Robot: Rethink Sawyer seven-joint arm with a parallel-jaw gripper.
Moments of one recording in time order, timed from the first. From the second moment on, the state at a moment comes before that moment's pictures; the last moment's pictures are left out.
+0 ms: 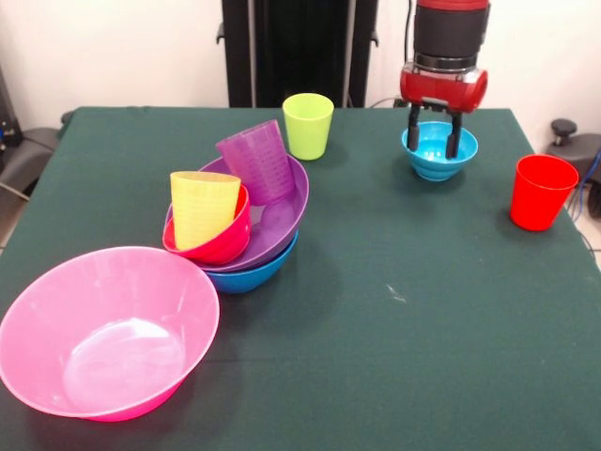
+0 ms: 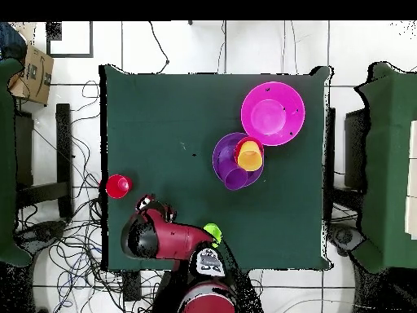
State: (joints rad) arm -0.04 -0.64 0.05 2.15 0.16 -0.14 2.20
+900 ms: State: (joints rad) arm -0.04 -0.64 0.07 2.17 0.13 -0.14 2.20
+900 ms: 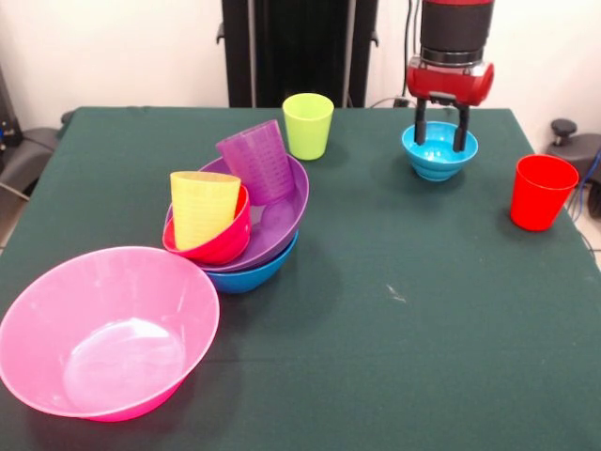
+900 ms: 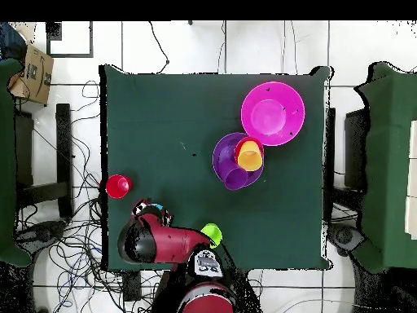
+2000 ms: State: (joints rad) arm -0.05 -0.61 0.04 2.23 0.04 -0.11 2.20
